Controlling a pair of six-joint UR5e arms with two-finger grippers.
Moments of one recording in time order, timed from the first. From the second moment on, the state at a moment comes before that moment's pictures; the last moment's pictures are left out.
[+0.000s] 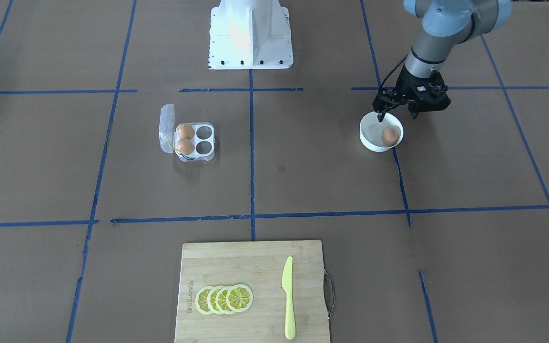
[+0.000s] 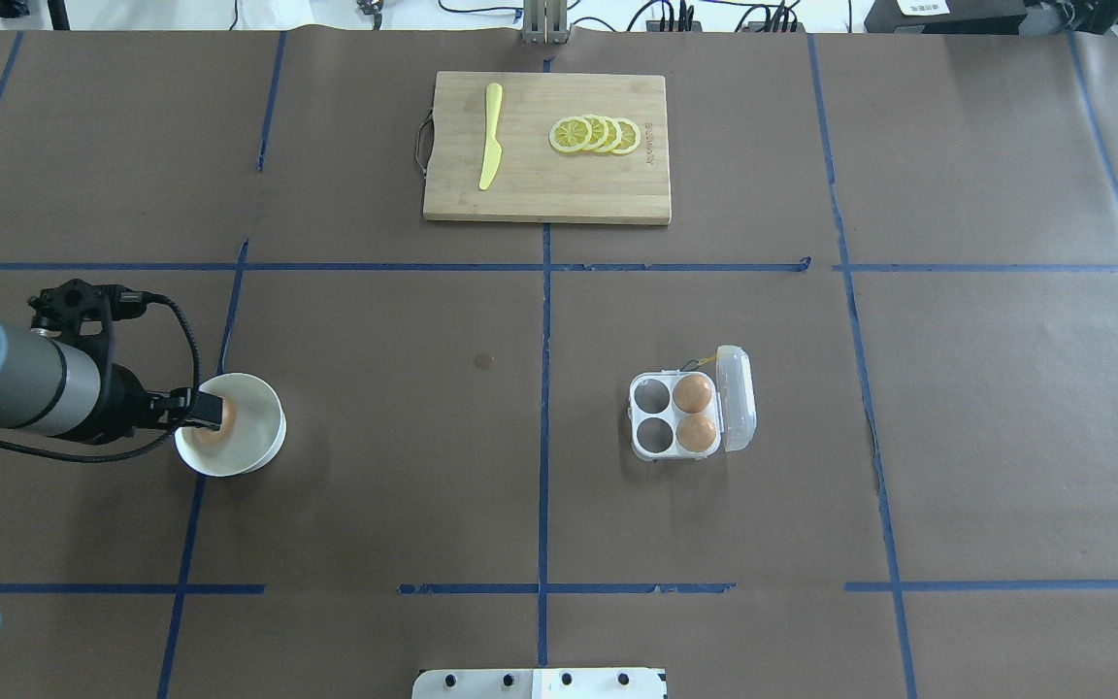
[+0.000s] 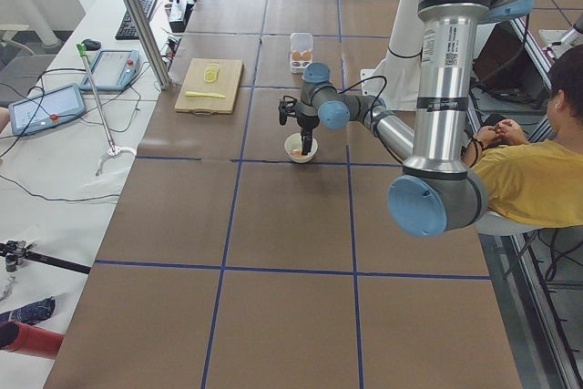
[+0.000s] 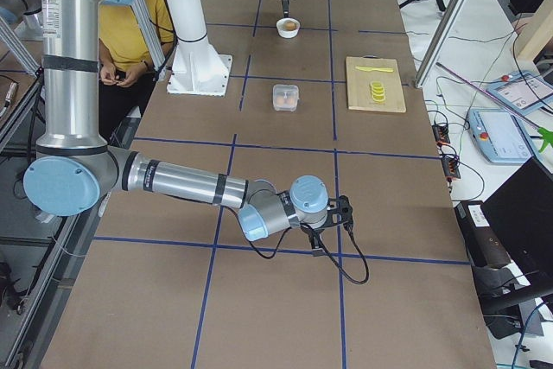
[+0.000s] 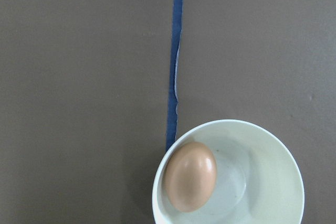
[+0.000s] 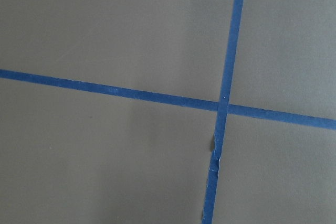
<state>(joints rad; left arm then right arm) -0.57 -1.67 -2.04 -1.69 -1.81 -1.20 1.41 -1.63 1.42 -0.97 2.38 0.24</state>
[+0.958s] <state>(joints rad) -0.53 -1.78 -1.98 -1.49 -1.75 -1.14 1.41 -1.62 1.38 -0.97 2.38 0.24</state>
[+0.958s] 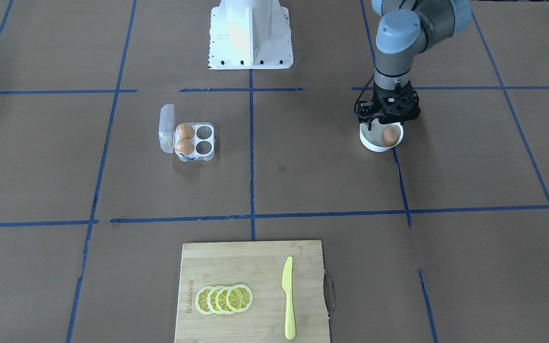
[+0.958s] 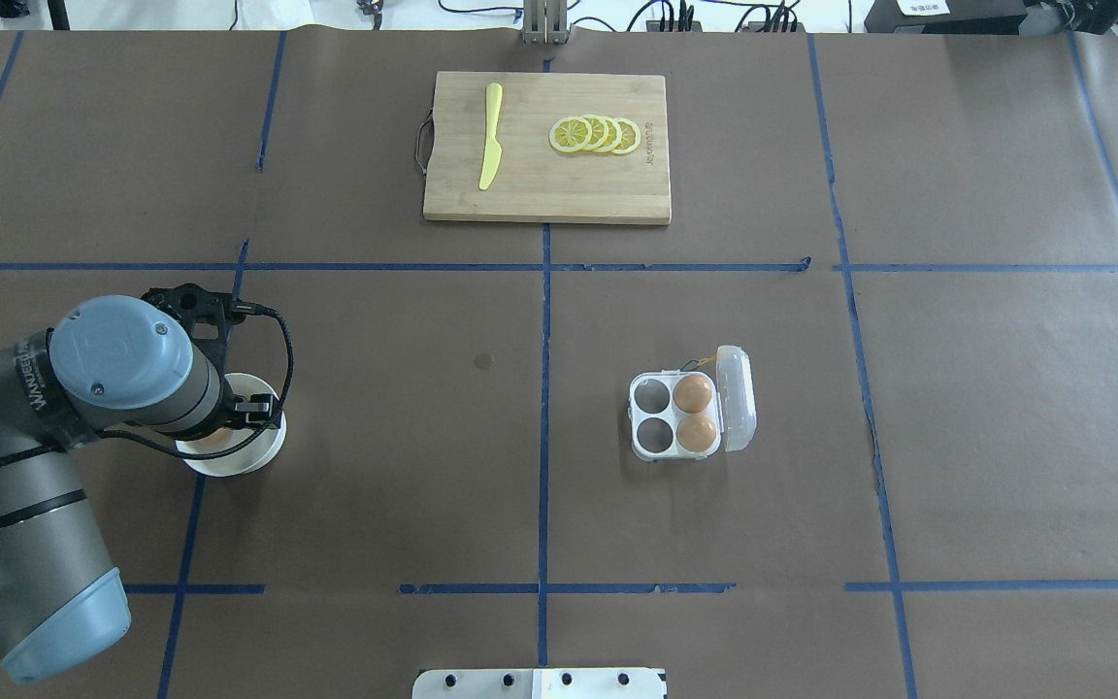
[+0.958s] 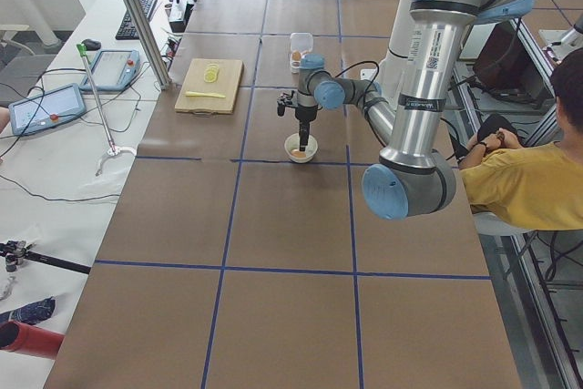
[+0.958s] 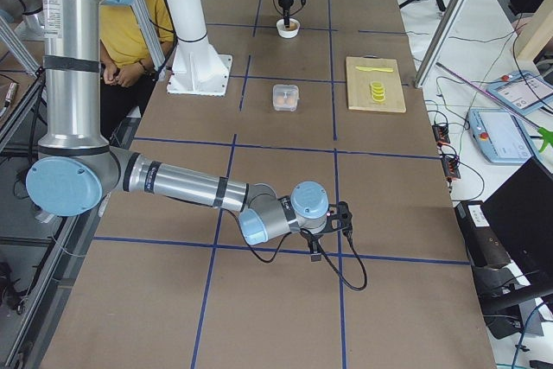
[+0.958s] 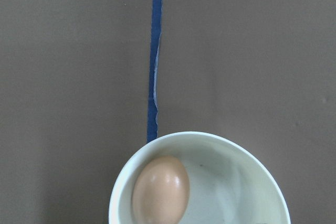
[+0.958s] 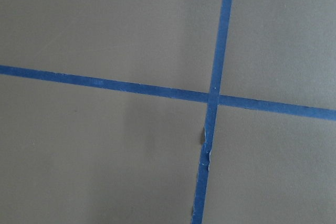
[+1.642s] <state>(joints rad) -0.53 -1.81 -1.94 -1.49 -1.76 -1.10 1.41 -1.62 1.38 -0.97 2.38 0.24</state>
